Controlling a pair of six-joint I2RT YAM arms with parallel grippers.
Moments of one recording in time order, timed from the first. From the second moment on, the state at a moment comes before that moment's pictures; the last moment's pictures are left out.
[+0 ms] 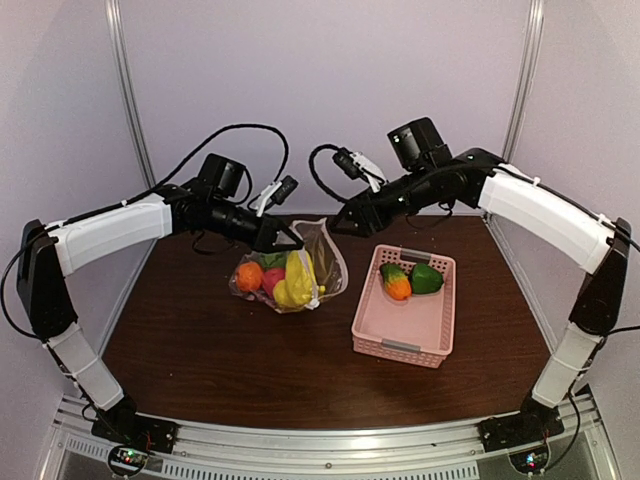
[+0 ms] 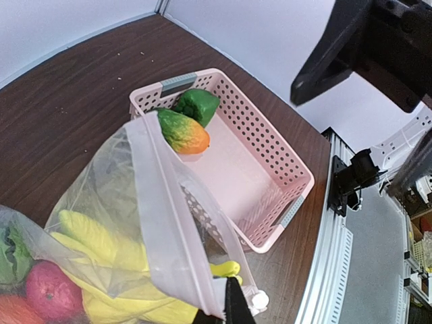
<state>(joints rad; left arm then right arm) -0.61 1.66 1.42 -0.44 0.68 -0.07 0.72 1.75 1.81 -0.72 -0.45 0.03</state>
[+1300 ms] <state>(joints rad) -0.41 1.44 1.34 -0.34 0.65 -0.15 0.71 1.96 2.06 -0.79 -0.40 -0.09</state>
